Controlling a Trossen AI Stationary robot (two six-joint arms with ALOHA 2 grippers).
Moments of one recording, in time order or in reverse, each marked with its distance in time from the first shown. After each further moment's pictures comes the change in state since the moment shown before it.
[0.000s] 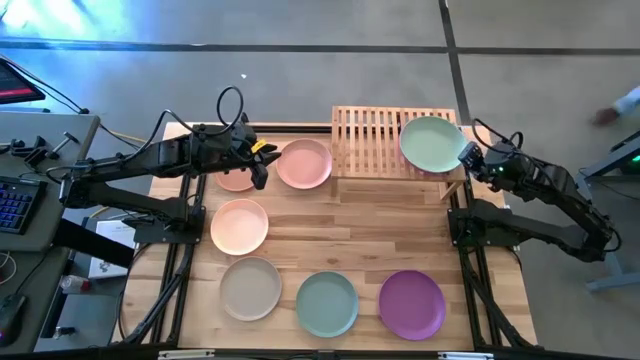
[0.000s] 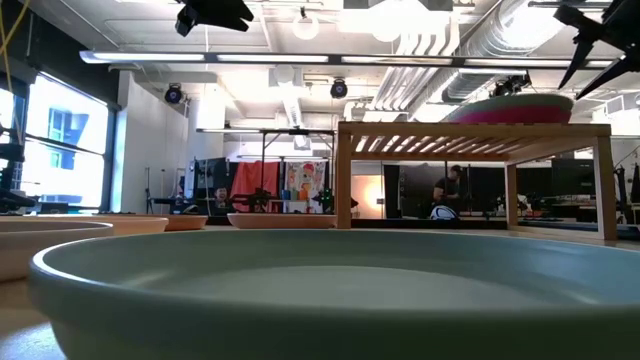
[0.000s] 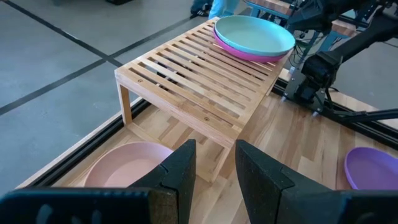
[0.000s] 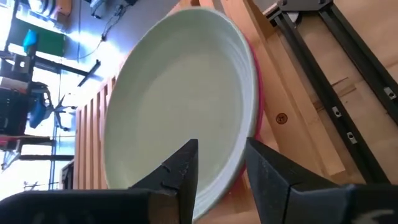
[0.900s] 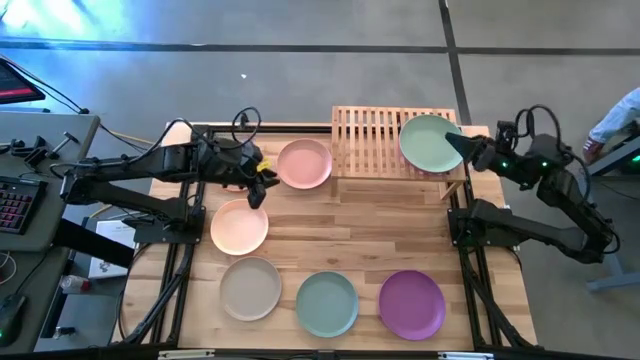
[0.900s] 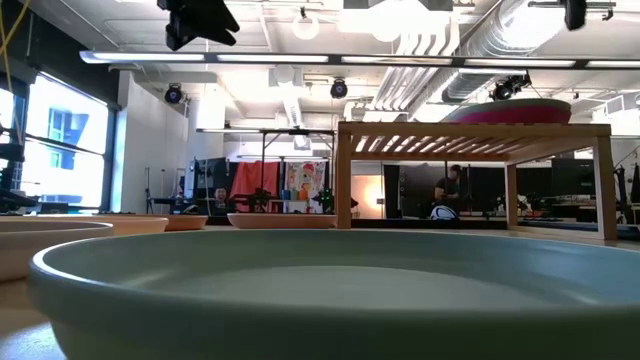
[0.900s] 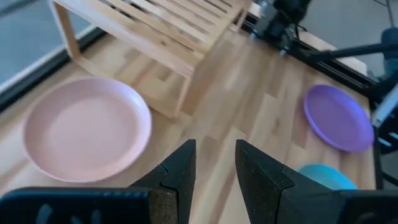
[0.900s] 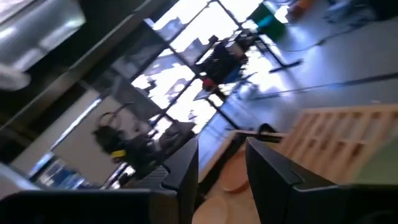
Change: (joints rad) left arm -0.079 0.017 -0.024 -0.152 0.162 -0.118; right arm 0.001 -0.035 0.001 0.774 -0.464 -0.620
